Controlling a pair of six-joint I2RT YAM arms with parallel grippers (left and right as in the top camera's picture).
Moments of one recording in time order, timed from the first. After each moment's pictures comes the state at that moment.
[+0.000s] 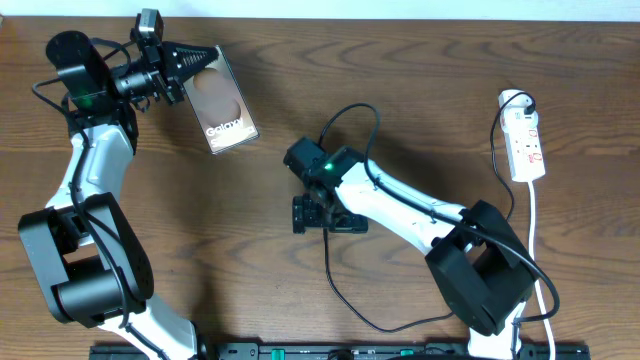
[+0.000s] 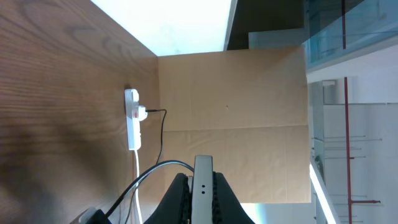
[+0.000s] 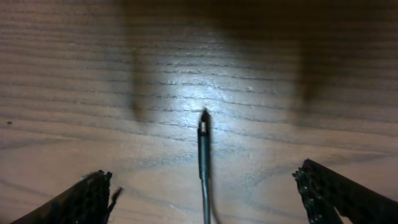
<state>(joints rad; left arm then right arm) 0.28 1.86 1.27 0.54 1.47 -1.43 0.80 1.99 1.41 -0.95 -0.13 0.80</state>
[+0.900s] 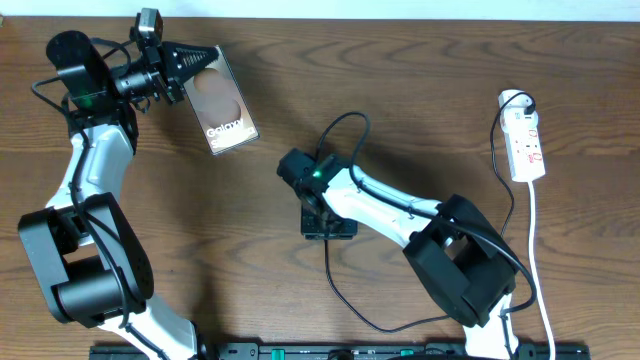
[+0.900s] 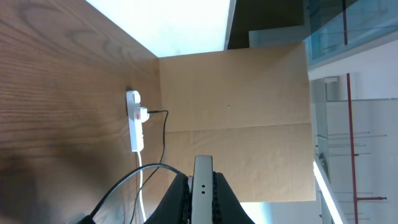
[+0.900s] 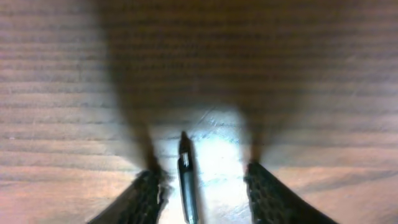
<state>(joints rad) 0.28 1.86 1.27 0.54 1.47 -1.40 0.83 2.07 1.41 -0.94 -0.08 0.85</state>
